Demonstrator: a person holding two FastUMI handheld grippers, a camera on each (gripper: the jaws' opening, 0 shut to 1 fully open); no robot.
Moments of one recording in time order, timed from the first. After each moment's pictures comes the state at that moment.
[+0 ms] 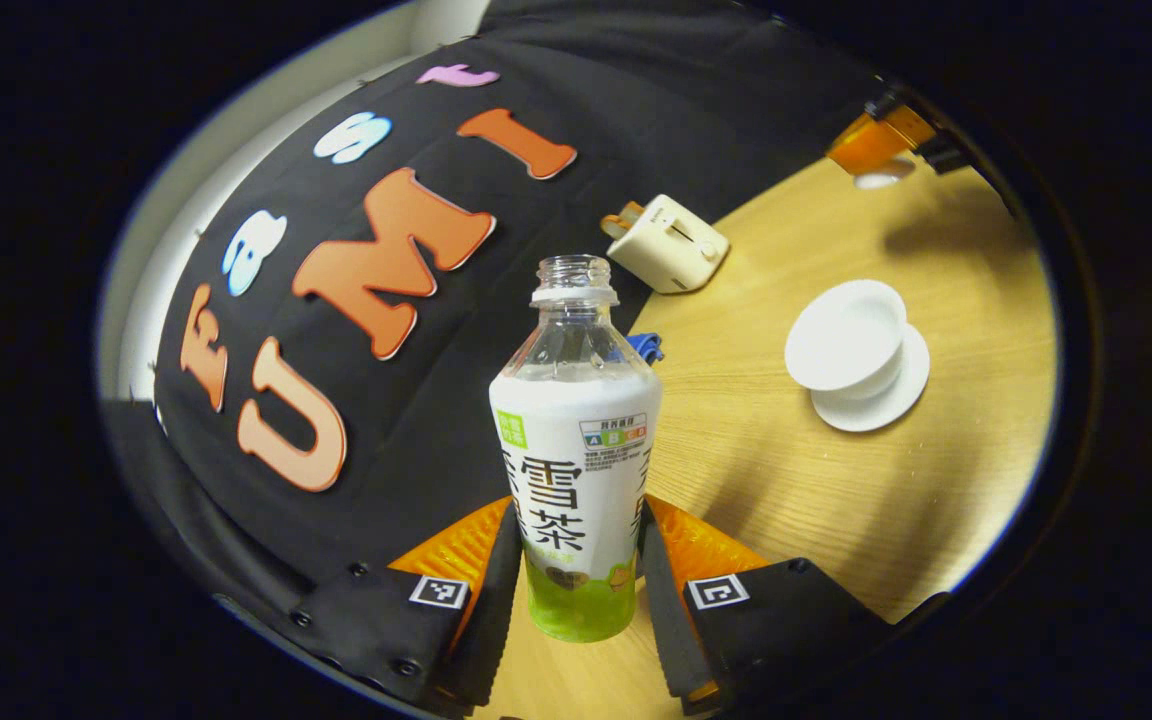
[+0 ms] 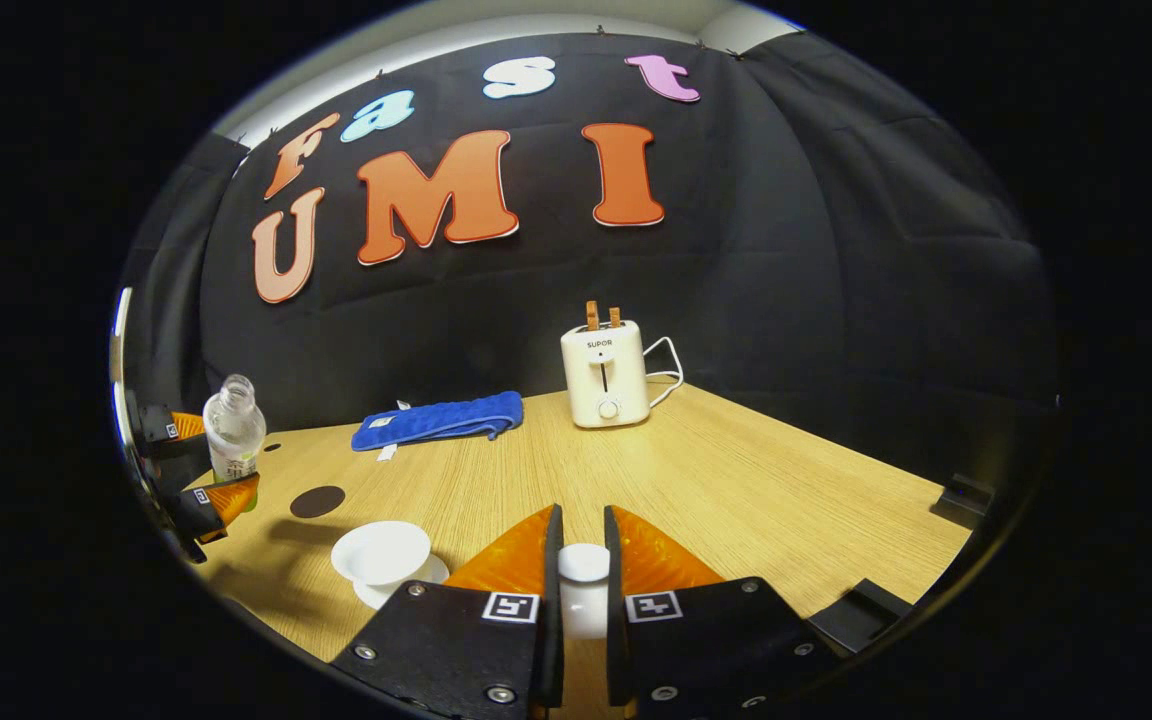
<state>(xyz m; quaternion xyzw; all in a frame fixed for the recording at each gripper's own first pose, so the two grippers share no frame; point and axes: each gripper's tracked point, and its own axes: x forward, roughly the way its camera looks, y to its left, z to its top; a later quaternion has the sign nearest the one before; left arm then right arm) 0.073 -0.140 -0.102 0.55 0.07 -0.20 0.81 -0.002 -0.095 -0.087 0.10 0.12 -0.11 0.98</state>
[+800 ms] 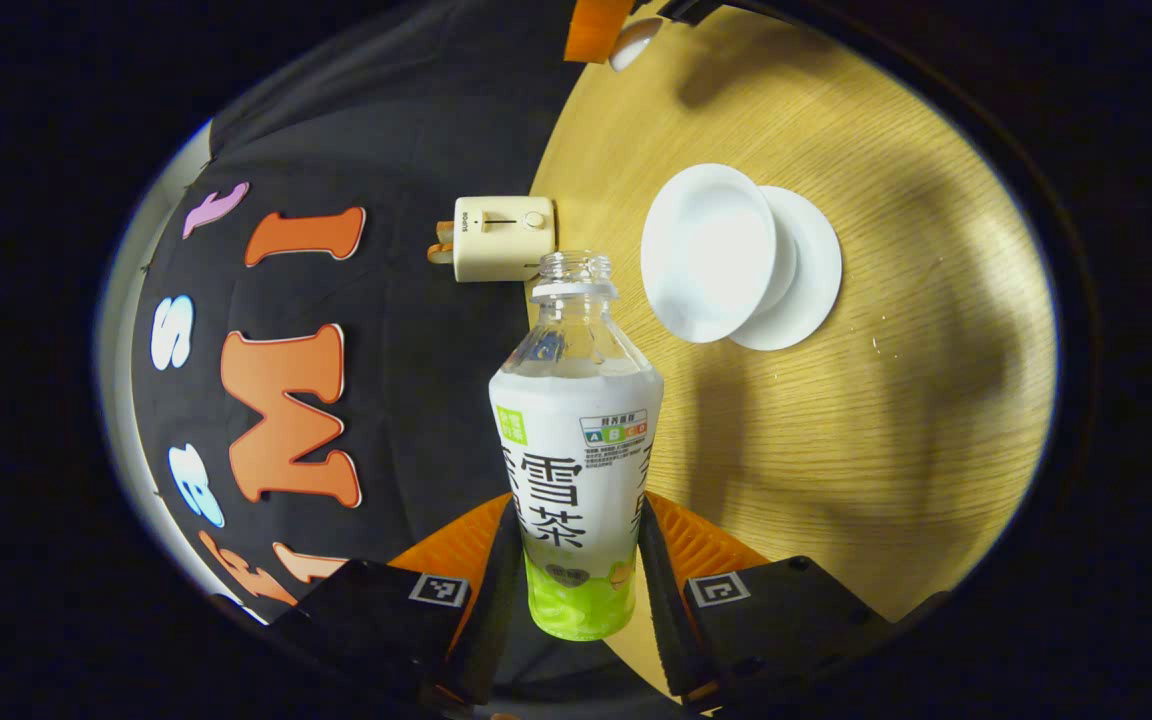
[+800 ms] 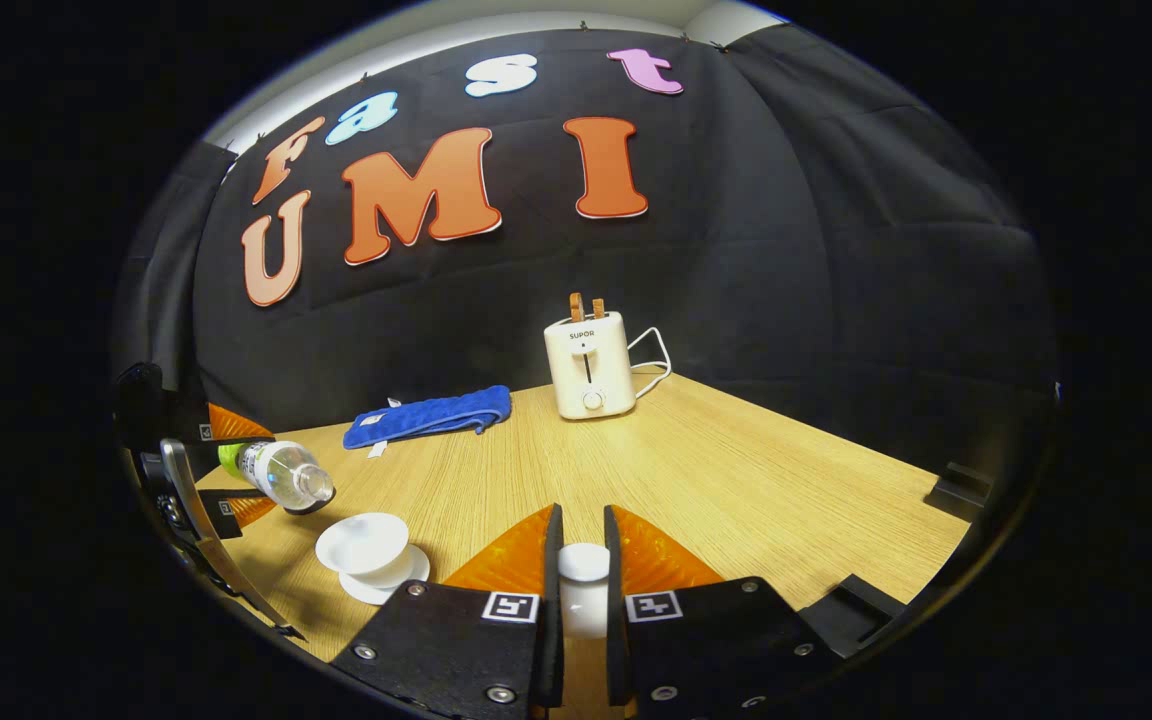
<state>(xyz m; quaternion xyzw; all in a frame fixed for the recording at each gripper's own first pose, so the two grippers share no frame) 0.069 -0.172 -0.124 0.76 0.08 -0.27 0.58 -0.009 -0.109 -0.097 0.11 0.13 -0.12 0.98</state>
